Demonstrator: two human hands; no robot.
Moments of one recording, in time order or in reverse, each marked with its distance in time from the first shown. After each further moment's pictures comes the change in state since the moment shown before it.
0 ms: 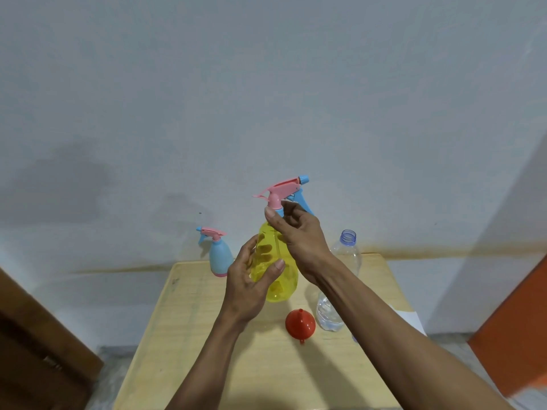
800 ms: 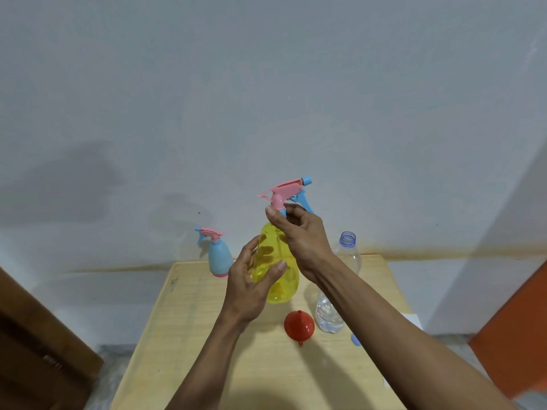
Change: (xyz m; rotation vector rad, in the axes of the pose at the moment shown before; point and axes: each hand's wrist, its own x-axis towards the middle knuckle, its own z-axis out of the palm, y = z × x) left_hand 0.008 -0.010 0.004 0.016 -0.018 0.004; right_hand 0.009 0.003 -0.007 -0.011 0.046 -0.018
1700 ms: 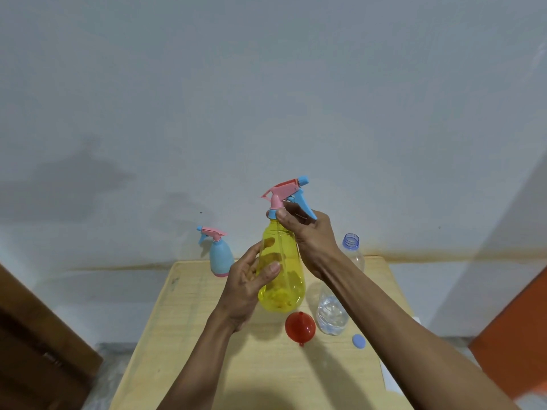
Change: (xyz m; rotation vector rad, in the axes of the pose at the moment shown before) left_hand 0.009 -0.002 -0.010 -0.306 -0.203 -0.176; right_hand 0.007 0.000 -0.008 0.019 0.009 0.019
